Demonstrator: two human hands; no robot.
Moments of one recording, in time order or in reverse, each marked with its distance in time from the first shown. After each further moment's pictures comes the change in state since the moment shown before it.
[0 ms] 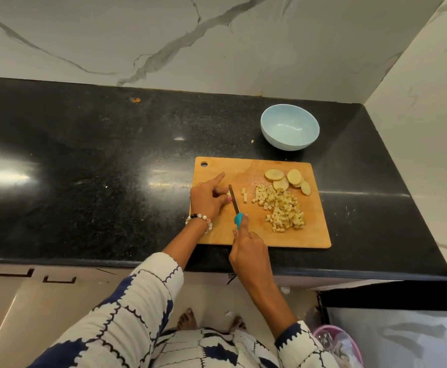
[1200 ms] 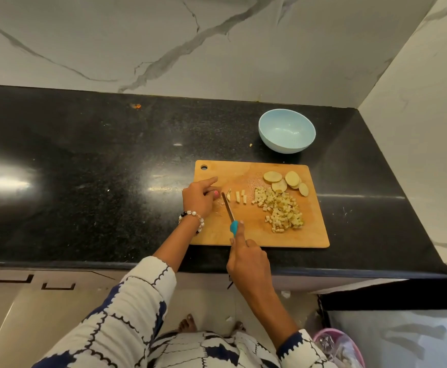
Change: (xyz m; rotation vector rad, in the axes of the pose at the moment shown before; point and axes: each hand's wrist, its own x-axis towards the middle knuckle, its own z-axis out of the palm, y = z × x) left_hand -0.001 0.004 -0.023 -0.043 0.022 -0.094; right_hand -0.017 -0.005 -0.005 -0.071 -0.075 -0.008
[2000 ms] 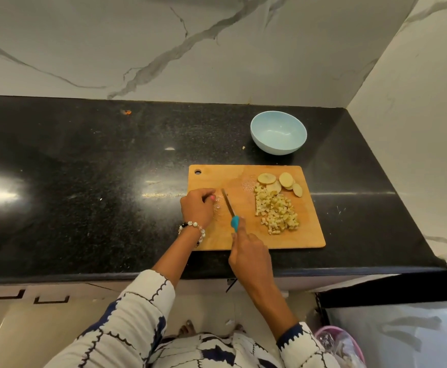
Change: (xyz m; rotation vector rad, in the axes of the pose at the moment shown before) left_hand -0.011 0.006 0.008 0.034 0.061 -0.043; right_hand 0.018 0.009 0.004 0.020 0.117 0.011
